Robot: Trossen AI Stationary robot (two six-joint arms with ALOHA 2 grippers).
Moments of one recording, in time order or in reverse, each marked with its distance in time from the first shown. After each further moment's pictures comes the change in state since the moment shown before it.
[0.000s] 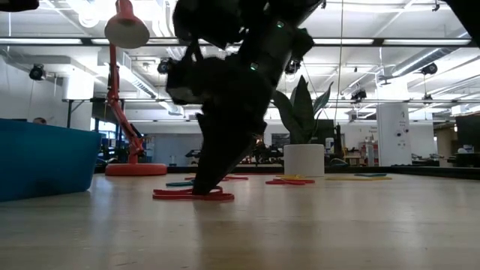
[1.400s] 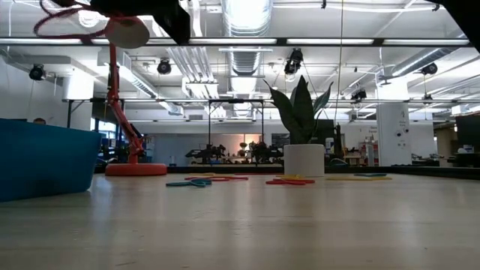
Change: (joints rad) left arm 0.025 0.000 0.064 0.011 -0.307 0.108; right arm -0.022 -0.001 0.525 -0.112 -0.001 -0.106
